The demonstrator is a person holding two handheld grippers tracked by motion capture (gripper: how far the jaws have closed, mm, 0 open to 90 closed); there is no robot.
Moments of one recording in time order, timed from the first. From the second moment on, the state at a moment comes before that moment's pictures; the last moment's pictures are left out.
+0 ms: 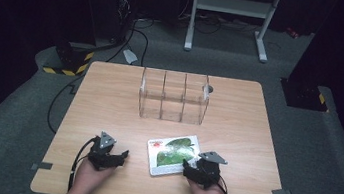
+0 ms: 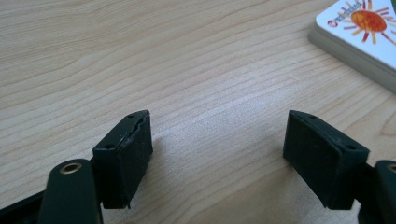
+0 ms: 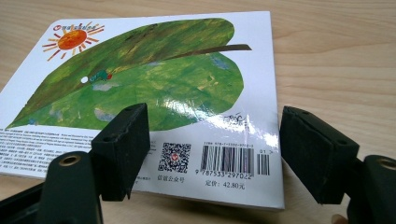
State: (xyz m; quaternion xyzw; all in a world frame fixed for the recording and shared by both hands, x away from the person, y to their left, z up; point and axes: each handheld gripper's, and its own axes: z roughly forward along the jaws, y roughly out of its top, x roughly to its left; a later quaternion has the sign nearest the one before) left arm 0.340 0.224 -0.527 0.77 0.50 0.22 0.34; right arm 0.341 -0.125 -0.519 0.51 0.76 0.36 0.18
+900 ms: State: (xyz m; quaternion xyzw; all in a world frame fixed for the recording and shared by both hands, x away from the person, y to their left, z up) left arm 0.318 0.150 -0.521 0.77 0.49 0.12 0.39; right arm 0.317 -0.104 -0.520 0.46 0.80 0.36 0.13
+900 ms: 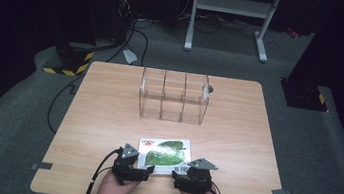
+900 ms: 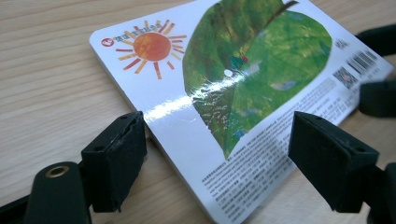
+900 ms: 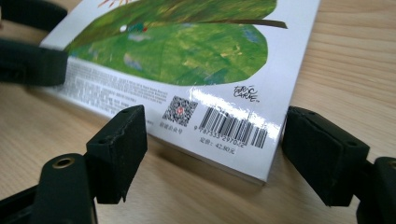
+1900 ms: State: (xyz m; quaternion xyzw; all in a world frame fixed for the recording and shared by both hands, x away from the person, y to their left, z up) left arm 0.316 0.159 -0.507 0.74 0.51 0.18 0.40; right arm 0.318 -0.097 -0.519 0.45 0.80 0.38 0.10
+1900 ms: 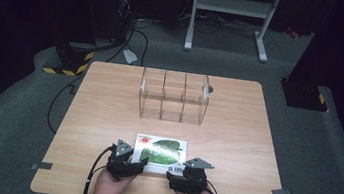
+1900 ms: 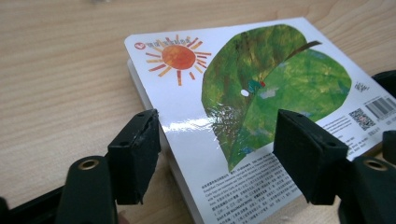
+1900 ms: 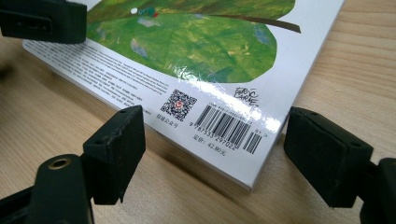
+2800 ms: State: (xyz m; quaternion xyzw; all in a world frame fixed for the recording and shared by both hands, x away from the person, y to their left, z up) left arm 0.312 0.173 -0.494 0.73 0.48 0.18 0.45; right arm 0.312 -0.090 -0.522 0.46 0.80 0.36 0.15
